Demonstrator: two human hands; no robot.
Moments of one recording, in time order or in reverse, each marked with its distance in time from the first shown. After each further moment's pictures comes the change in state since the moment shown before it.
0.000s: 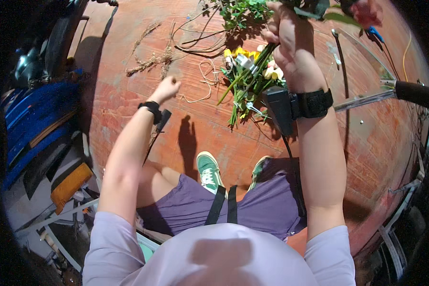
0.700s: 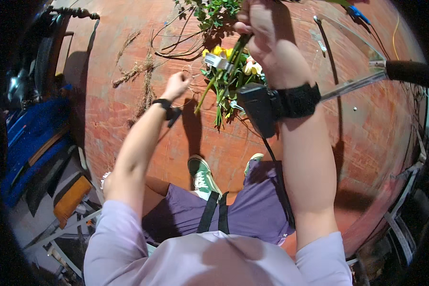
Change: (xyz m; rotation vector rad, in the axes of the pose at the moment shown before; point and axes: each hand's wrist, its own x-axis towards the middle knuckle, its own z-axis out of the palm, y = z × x) left_hand 0.025 0.115 0.079 -0.090 0.109 0.196; right_hand 0.006 -0.012 -0.038 0.049 0.019 -0.021
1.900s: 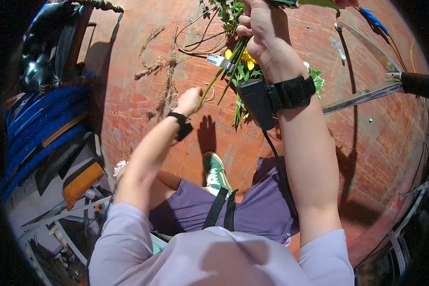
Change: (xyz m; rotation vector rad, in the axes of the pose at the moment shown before) left_hand -0.081 -0.001 -0.025 0.398 -0.164 0.048; right_hand 0.019 0.022 0.019 0.097 -0.135 0.167
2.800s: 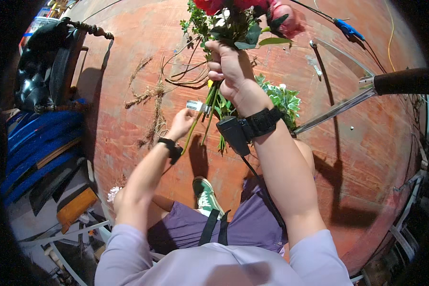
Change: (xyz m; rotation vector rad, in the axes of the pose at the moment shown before) left_hand 0.020 -0.013 0.006 -0.399 0.274 0.087; right_hand -0.019 0.004 0.024 0.116 0.023 0.169
